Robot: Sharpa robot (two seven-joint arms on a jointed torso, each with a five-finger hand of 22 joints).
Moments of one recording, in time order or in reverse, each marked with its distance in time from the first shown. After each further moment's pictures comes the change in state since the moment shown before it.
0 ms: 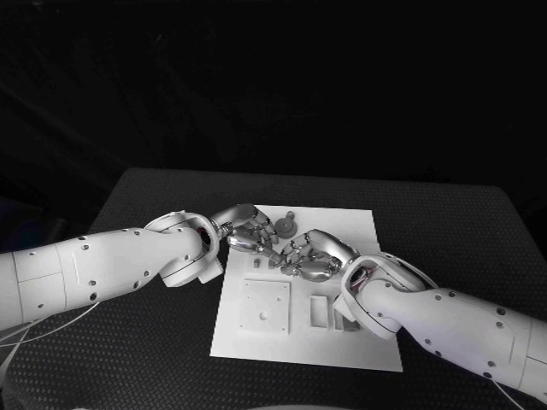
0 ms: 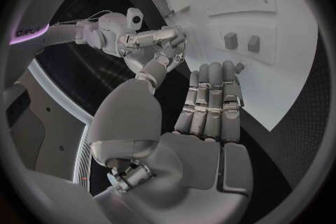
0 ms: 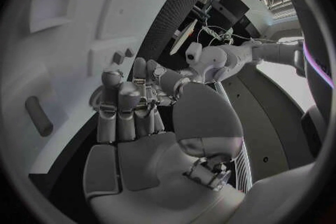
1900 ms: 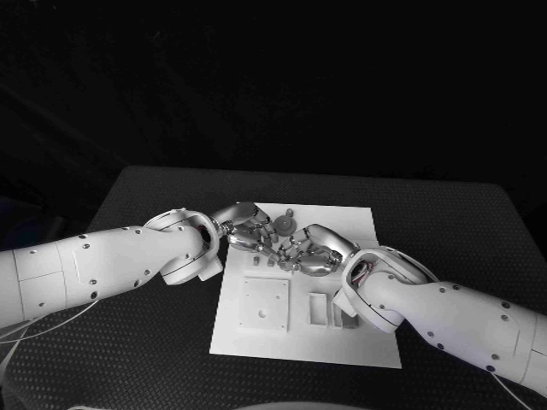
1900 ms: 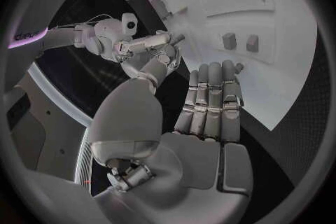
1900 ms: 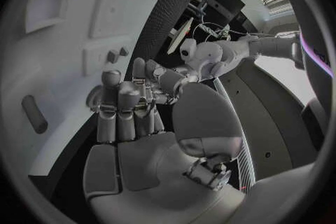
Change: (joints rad) left arm 0.000 0.005 0.000 -0.004 -0.027 0.001 -0.009; left_hand 0.028 0.017 -0.008 0.002 -0.002 0.007 -0.007 0.008 -0.006 -0.004 -0.004 0.019 0.012 0.010 -0.003 0.000 0.020 0.000 0.014 -0.007 -0.001 0.004; right arm 0.000 -0.011 0.025 0.019 0.034 0.041 0.003; right_hand -0.014 -0.010 -0.007 0.002 0.000 -0.032 0.022 -0.020 -0.001 -0.038 0.020 -0.031 -0.001 -0.011 0.011 -0.004 0.006 0.000 -0.002 -0.006 -0.004 0.000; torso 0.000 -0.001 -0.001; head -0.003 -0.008
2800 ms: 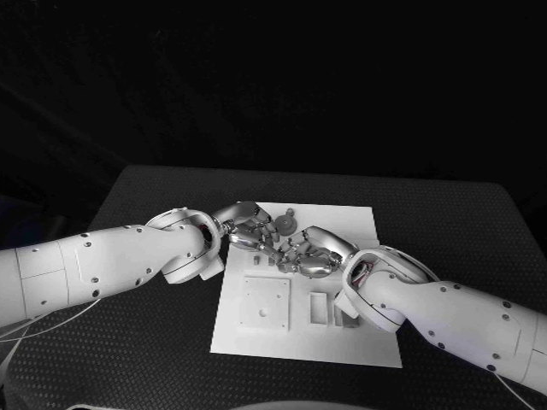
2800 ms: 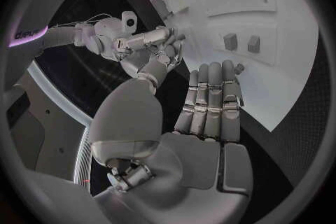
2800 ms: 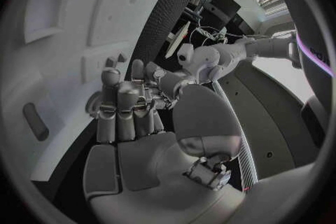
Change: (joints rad) left arm 0.000 0.003 0.000 0.000 0.010 0.001 -0.003; left_hand -0.004 0.004 0.000 0.000 0.000 0.000 0.000 0.000 -0.001 -0.003 -0.003 0.004 0.000 0.000 0.000 -0.004 0.002 0.000 0.000 0.000 0.000 0.001; right arm 0.000 0.000 0.000 -0.002 0.005 0.045 0.014; right_hand -0.042 0.008 -0.008 0.002 0.000 -0.031 0.017 -0.026 -0.012 -0.031 0.017 -0.030 -0.007 -0.011 0.010 -0.002 0.004 -0.001 -0.007 0.007 -0.004 0.000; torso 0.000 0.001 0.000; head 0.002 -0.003
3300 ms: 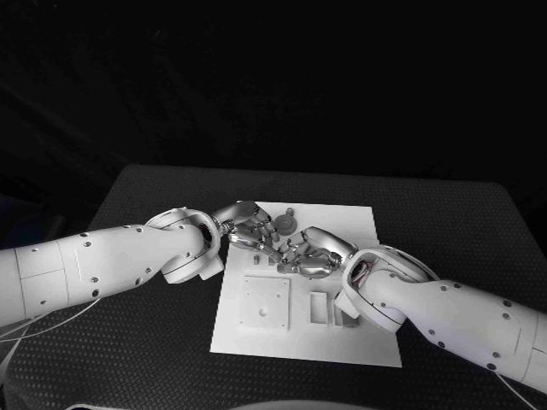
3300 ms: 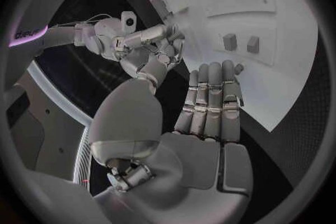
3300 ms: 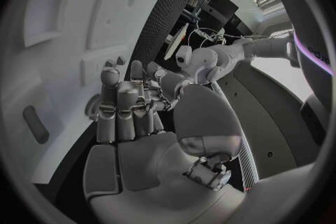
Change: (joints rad) left arm 0.000 -0.001 0.000 0.000 0.001 0.001 -0.002; left_hand 0.000 0.000 0.000 0.000 0.000 0.000 0.000 0.000 -0.001 0.000 0.000 0.000 0.001 0.000 0.000 0.000 0.002 0.000 0.000 0.000 0.000 0.000; right arm 0.001 -0.001 0.000 -0.001 0.006 0.023 0.011; right_hand -0.009 -0.001 -0.003 0.003 0.000 -0.022 0.011 -0.012 -0.009 -0.021 0.006 -0.013 -0.007 -0.004 0.010 -0.002 0.002 -0.002 -0.005 0.005 -0.004 0.000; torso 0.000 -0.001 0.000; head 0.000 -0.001
